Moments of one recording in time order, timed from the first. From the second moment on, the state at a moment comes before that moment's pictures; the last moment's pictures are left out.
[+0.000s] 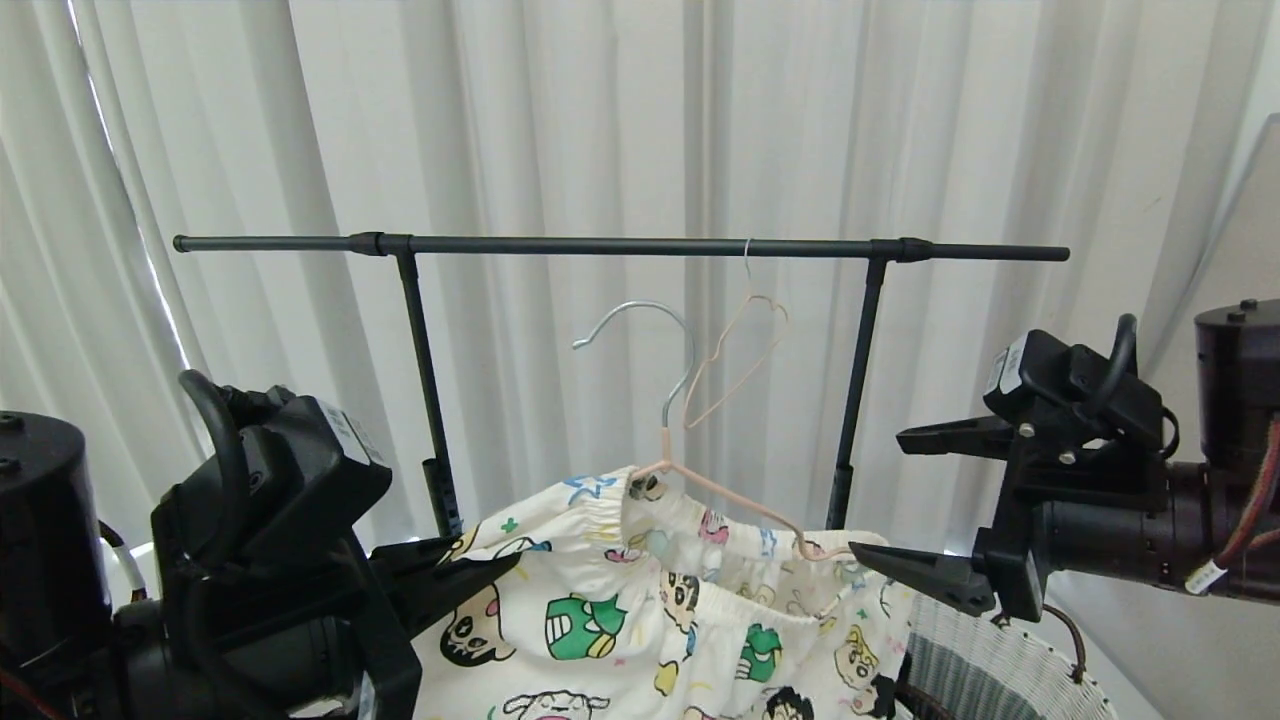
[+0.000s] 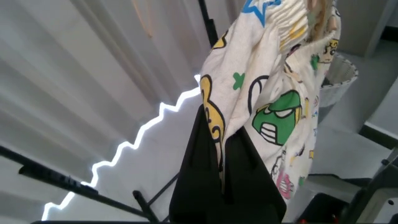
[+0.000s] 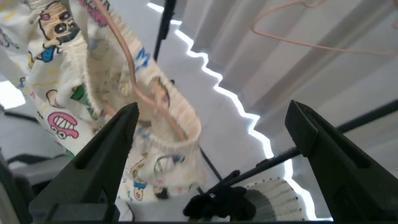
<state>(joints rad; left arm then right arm) -0.68 1.19 -0.53 -0.32 -0.09 0.24 0.66 1.39 -0.77 -0.21 0.26 -0.31</state>
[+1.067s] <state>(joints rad) -0.78 1.15 -0.54 -0.32 -0.09 0.25 0.82 1.57 -0.99 0.04 0.36 -0.44</state>
